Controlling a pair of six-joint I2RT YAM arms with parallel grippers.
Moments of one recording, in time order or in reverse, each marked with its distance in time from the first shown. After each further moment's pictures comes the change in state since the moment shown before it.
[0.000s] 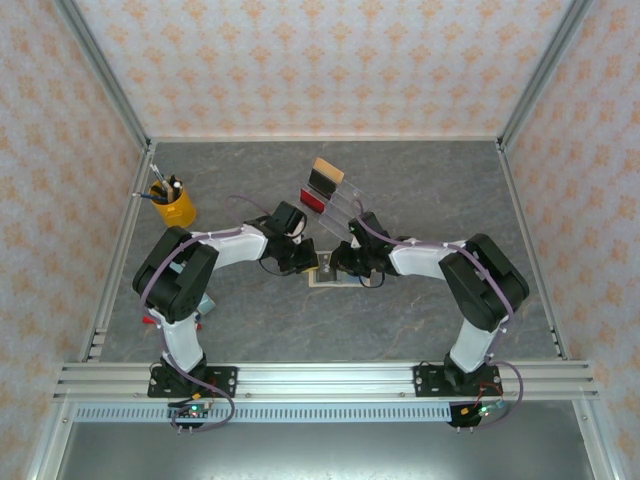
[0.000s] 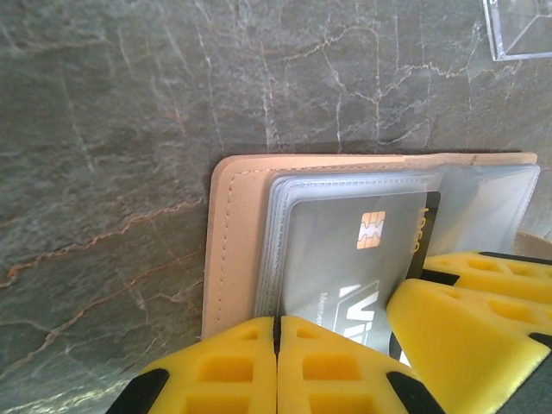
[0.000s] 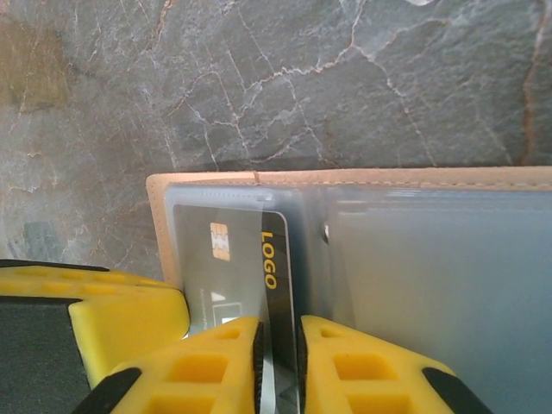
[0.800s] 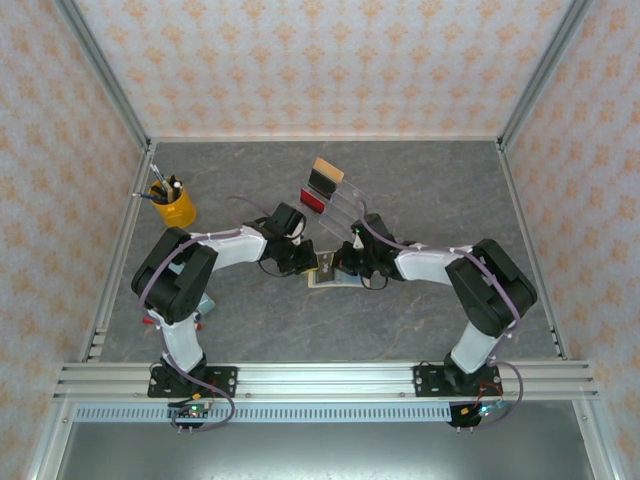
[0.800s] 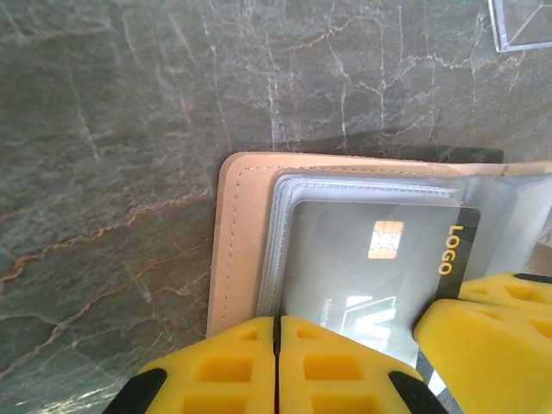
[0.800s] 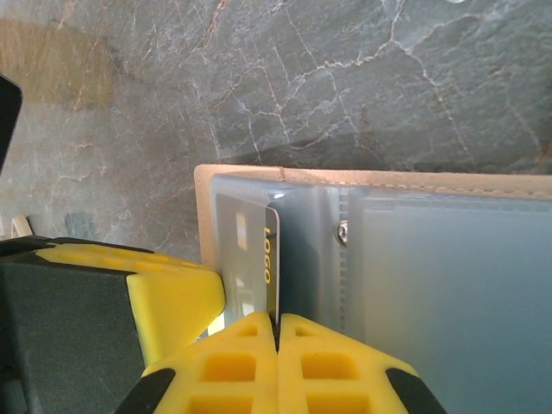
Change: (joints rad) left arm 0.000 -0.011 -0.018 0.011 -0.003 0.012; right arm -0.008 -0.055 -0.072 0.098 -0.040 0.019
